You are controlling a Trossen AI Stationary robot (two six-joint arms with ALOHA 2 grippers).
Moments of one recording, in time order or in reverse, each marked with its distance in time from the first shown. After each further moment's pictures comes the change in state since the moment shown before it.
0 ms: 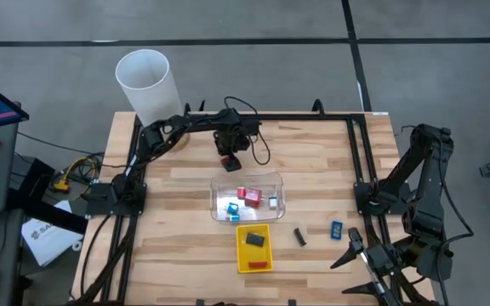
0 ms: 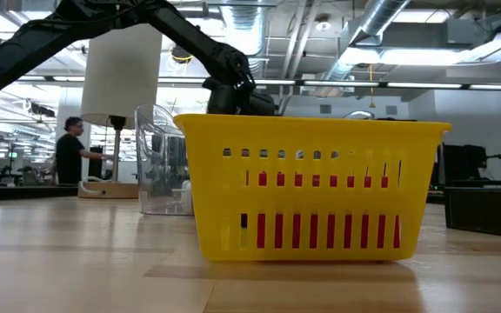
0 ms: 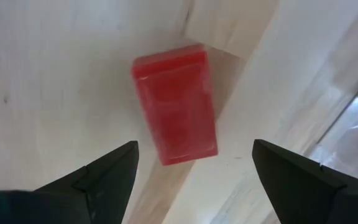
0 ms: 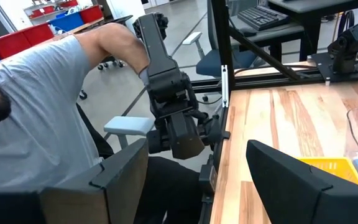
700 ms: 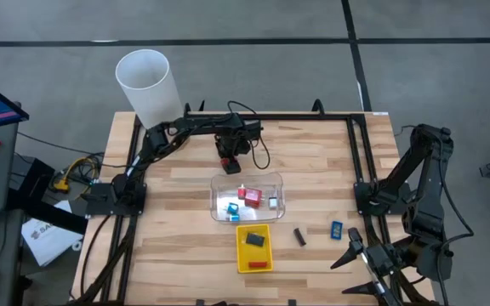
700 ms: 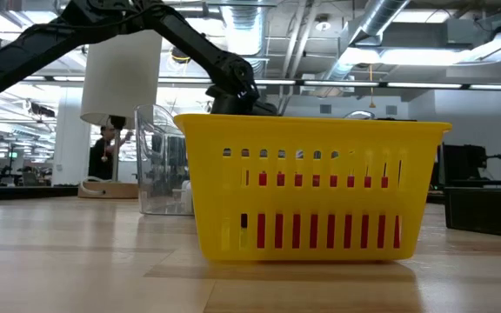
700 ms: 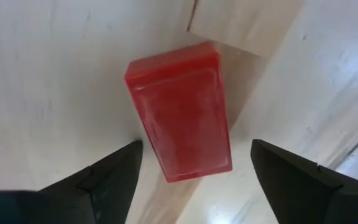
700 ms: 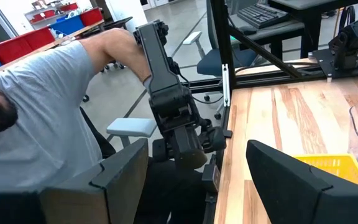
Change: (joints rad) left arm -0.017 0.057 0.004 0.009 -0.039 0.015; right arm 0.000 0.000 0.000 0.002 -0.001 0.025
